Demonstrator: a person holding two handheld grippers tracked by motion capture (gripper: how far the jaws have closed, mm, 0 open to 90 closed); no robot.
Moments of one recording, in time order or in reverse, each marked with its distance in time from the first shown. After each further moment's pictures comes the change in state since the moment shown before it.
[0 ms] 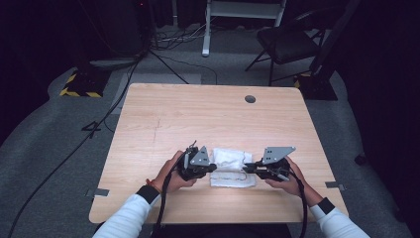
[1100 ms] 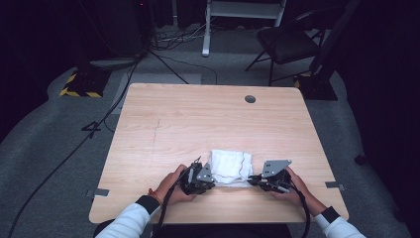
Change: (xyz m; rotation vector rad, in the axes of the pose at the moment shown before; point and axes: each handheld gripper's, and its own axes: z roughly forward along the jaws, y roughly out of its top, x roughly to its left) left arm -0.023 -0.025 0.028 0.143 -0.039 0.020; right arm 0.015 -0.040 0.011 0.142 -0.045 -0.022
